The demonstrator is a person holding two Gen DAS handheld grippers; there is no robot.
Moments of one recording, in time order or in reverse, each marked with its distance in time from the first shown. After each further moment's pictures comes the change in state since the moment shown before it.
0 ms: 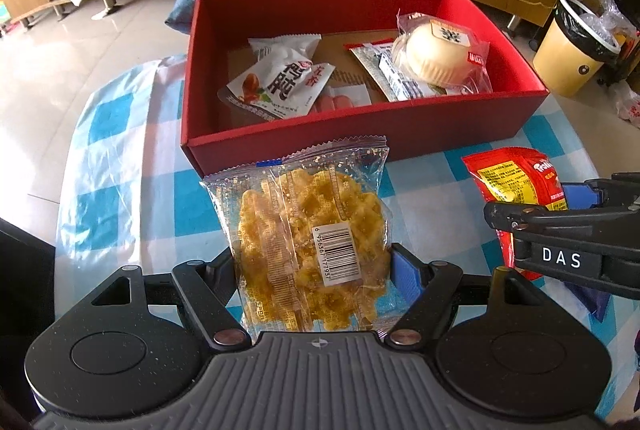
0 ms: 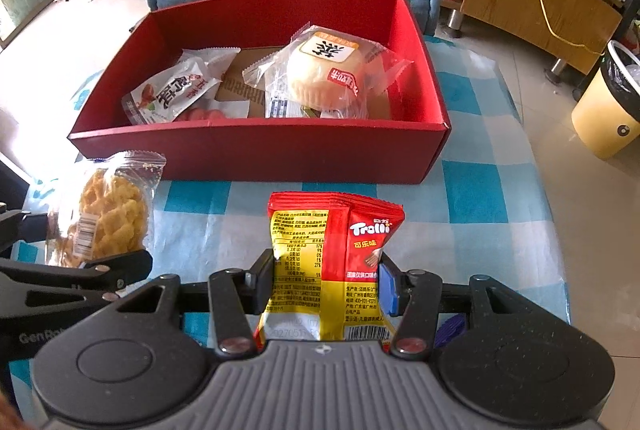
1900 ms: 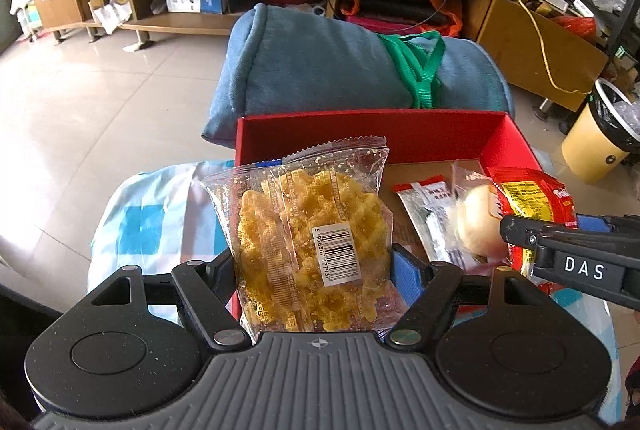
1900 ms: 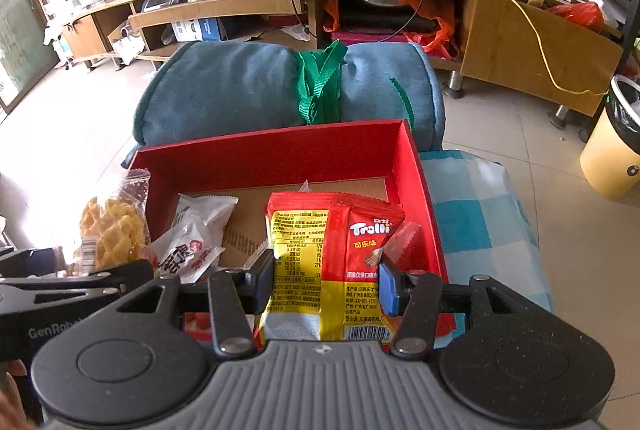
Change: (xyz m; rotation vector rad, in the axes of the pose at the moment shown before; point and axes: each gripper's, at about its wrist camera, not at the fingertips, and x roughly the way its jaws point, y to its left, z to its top) left arm 0.002 0.032 0.098 -0.112 -0.131 0.051; right arm 0.002 -0.007 0.103 0.081 -0.151 0.039
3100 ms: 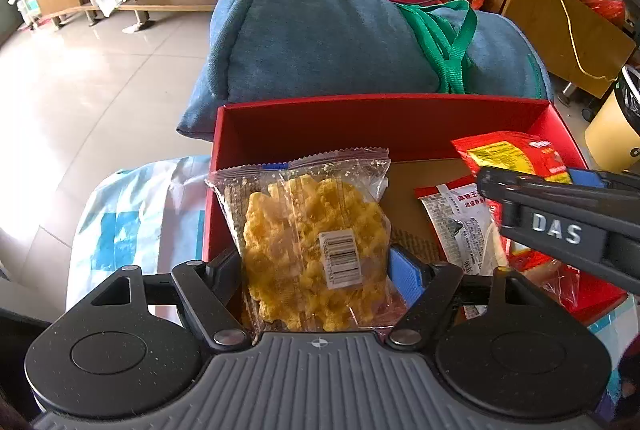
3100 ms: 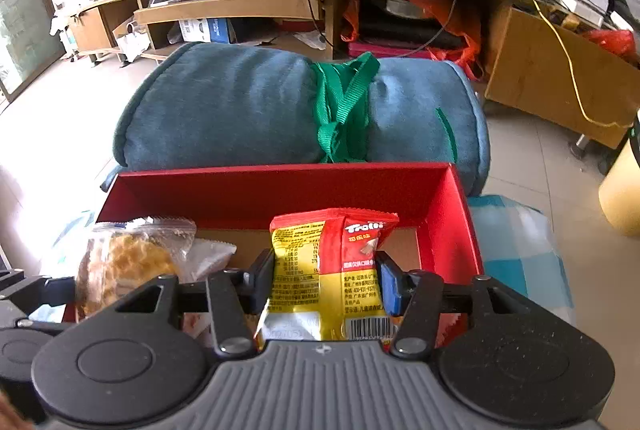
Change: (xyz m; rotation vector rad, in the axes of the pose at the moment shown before) left arm 0.052 -0.010 0.017 -0.004 0.073 0.041; right arm 0.057 0.019 0.031 -0.066 -0.038 0.005
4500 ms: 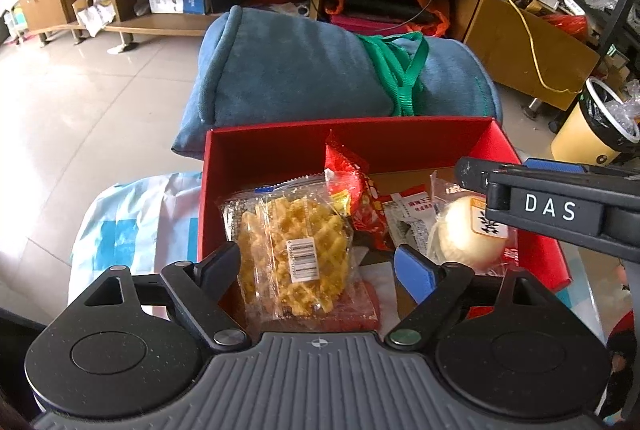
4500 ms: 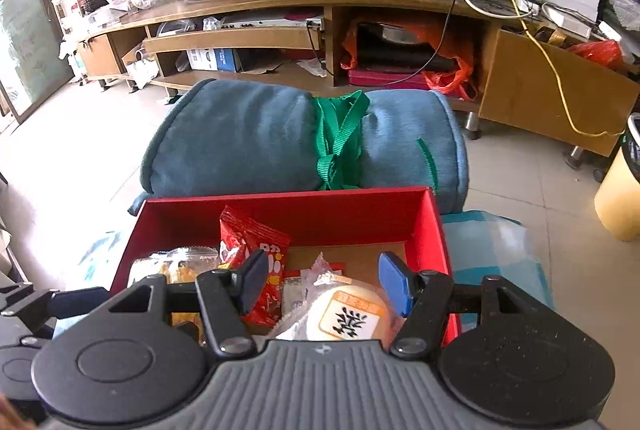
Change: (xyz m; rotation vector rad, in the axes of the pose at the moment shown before) left arm -0.045 -0.004 -0.009 0.015 -0.067 -0.081; right arm -0.054 -0.012 0.001 0.032 -0.062 0.020
